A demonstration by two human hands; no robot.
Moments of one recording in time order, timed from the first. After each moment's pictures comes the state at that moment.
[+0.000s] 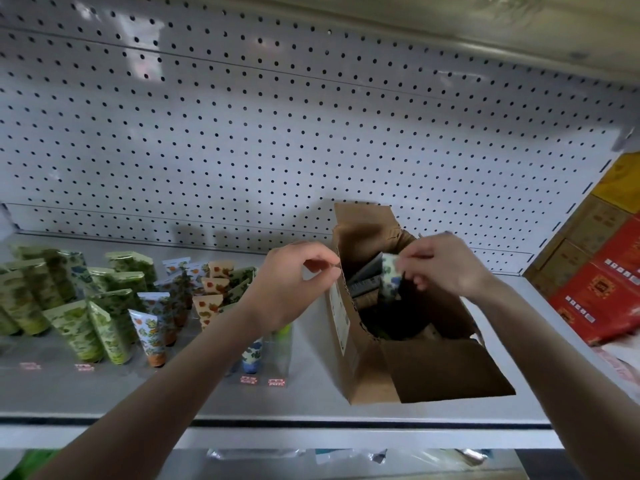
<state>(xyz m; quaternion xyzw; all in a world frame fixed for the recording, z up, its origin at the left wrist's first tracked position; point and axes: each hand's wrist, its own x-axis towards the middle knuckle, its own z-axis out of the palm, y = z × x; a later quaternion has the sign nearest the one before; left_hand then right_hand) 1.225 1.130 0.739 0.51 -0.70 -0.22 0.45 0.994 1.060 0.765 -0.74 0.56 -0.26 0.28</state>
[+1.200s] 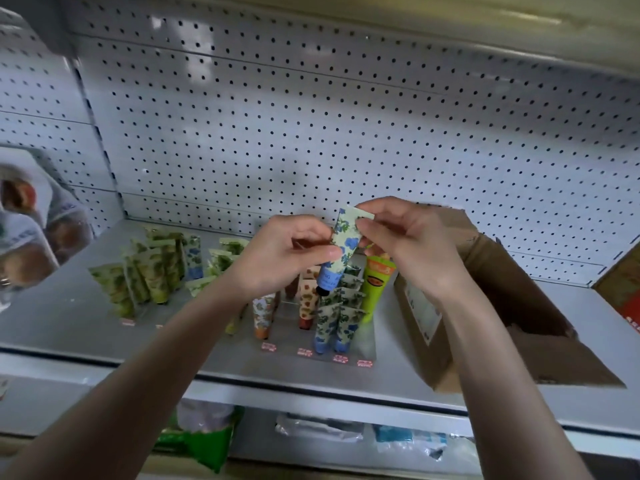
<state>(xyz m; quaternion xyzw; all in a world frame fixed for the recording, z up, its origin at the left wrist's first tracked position) 1.360 1.173 0.755 0.45 -0.68 -0.30 0.50 1.184 1.154 0.795 -0.73 0.35 -0.43 0.39</state>
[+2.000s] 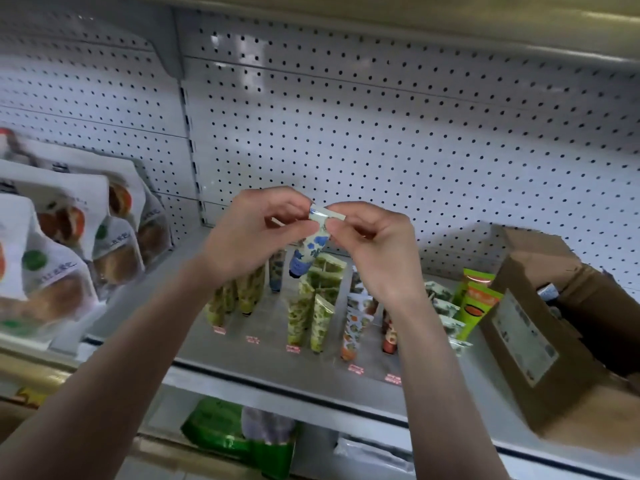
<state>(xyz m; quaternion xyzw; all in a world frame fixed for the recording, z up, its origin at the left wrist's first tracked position) 1.503 1.209 0.784 0.49 -0.67 -0.19 0.53 1.345 1.173 0.780 -0.71 0.33 -0.49 0.39</state>
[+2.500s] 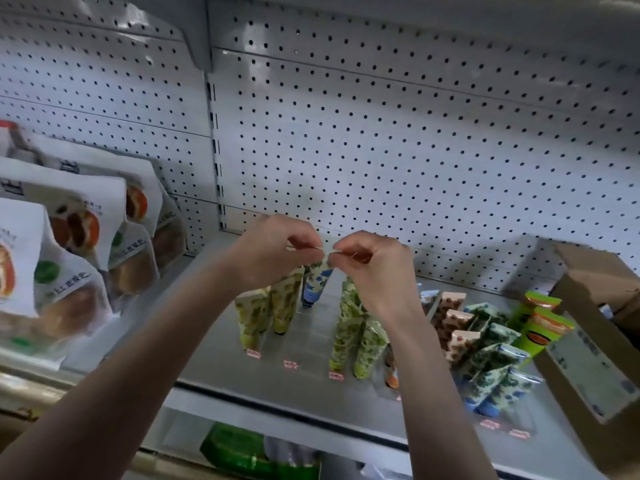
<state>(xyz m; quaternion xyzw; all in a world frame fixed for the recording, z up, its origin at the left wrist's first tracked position) 1.581 1.172 0.753 0.58 -0.71 -0.15 0.36 1.417 1.143 0.744 -0.76 0.44 -0.40 0.27</state>
